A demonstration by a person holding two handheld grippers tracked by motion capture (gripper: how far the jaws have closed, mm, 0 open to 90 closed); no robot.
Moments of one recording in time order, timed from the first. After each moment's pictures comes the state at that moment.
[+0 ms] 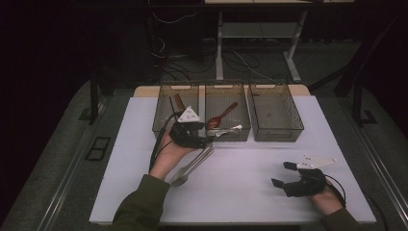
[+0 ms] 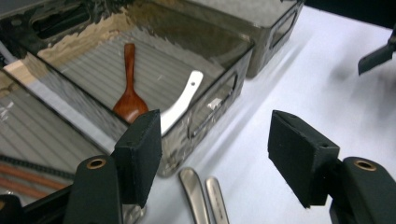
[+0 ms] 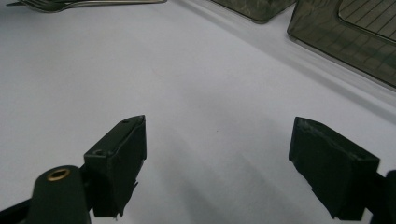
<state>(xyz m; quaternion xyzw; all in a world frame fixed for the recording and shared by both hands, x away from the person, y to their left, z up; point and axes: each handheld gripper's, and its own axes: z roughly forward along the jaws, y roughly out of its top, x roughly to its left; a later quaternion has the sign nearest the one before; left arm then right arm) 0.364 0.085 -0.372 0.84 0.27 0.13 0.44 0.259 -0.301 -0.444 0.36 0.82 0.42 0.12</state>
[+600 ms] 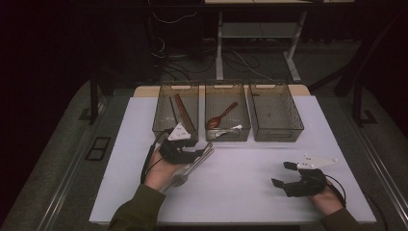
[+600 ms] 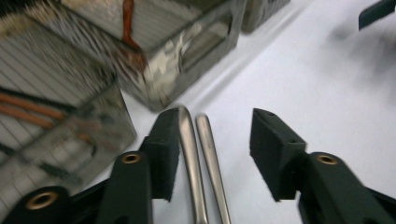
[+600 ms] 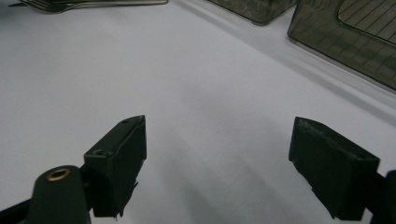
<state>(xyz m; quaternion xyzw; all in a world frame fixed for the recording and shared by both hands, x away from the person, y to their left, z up) 0.327 0.110 -0.399 0.85 0.29 0.12 0.42 0.258 -0.301 -0.443 0.36 0.82 0.43 0.13</state>
